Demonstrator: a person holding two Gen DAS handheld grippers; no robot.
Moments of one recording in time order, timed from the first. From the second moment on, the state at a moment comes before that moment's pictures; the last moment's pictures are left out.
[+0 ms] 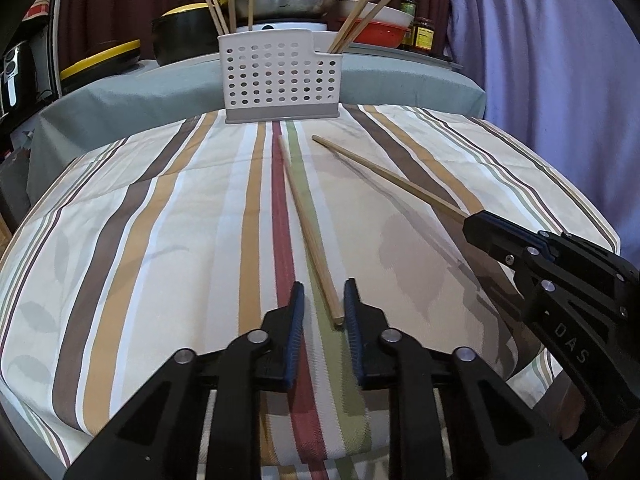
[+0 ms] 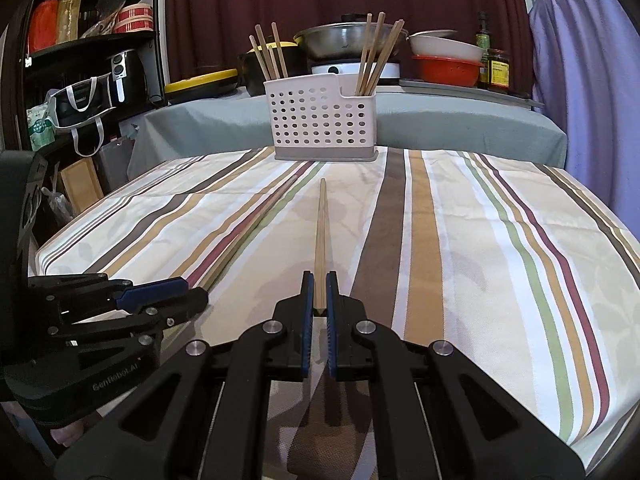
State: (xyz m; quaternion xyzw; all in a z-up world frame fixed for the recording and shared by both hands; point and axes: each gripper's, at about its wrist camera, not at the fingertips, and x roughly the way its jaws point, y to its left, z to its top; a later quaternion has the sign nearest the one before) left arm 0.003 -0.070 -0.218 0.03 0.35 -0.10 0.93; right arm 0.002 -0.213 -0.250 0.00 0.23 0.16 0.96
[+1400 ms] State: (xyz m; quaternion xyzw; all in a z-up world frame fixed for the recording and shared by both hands) left arm -0.011 -0.042 -0.145 0.02 0.23 -0.09 0.97; right arm -0.023 -0.220 -0.187 -0.01 0.13 0.14 0.98
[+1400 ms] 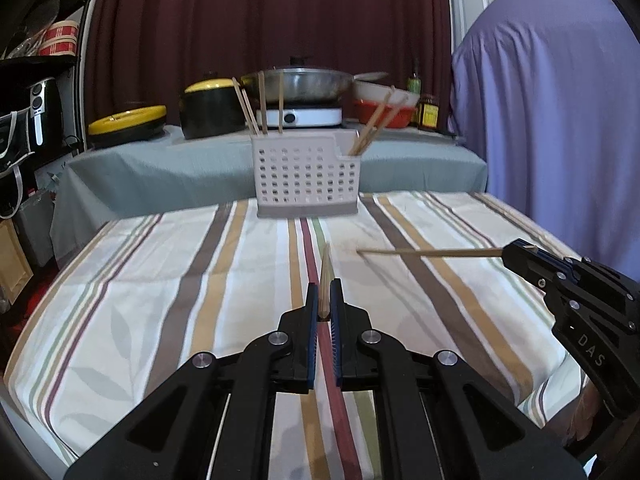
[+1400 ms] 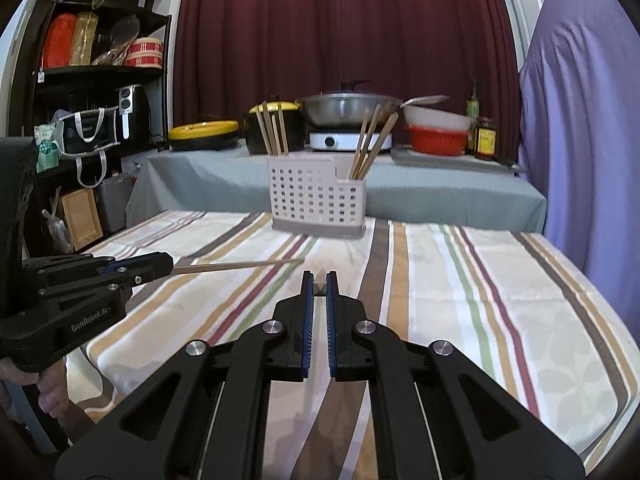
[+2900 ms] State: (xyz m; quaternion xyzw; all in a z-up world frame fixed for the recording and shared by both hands) left arm 0.014 0.008 -0.030 -0.02 0.18 -0.09 0.98; right arm 0.012 -0.234 -0.086 0.00 0.08 0.15 0.99
